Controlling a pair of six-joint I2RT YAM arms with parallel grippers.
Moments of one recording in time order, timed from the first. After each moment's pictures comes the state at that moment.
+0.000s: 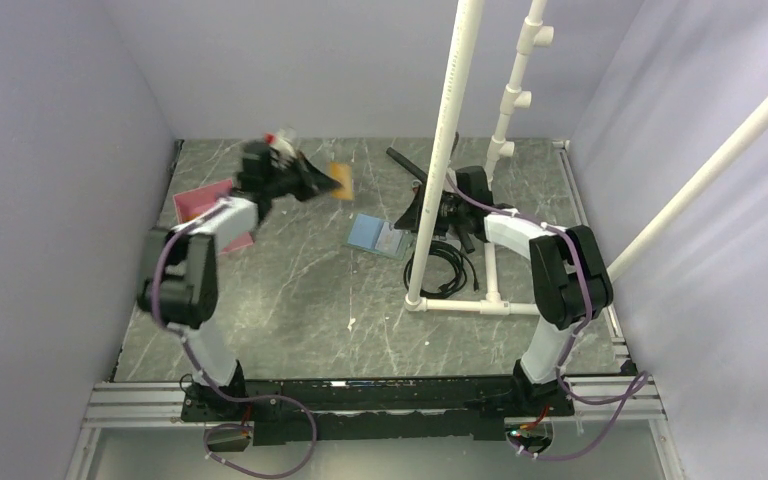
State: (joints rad) left arm -0.10 1.70 1.21 0.11 0.66 -0.73; right arm 0.31 1.80 1.09 -0.01 -0.63 0.50
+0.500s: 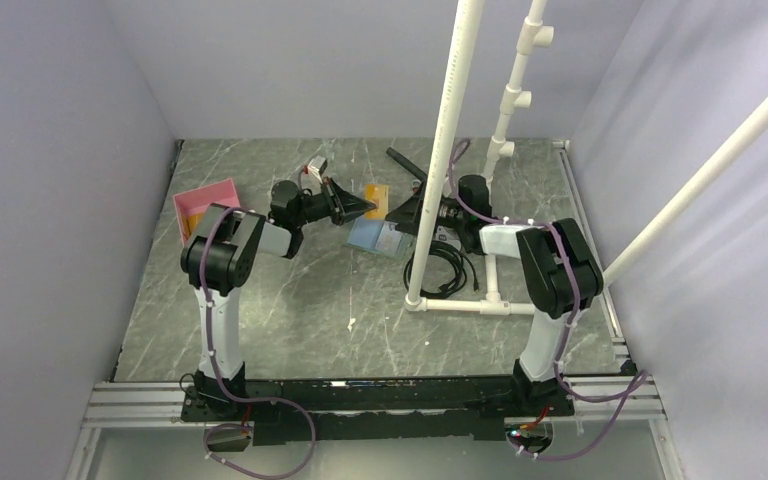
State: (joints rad) left arm -0.29 2.11 1.01 1.15 0.88 -1.36; right arm 0.30 1.85 0.95 0.53 -0.82 0.94
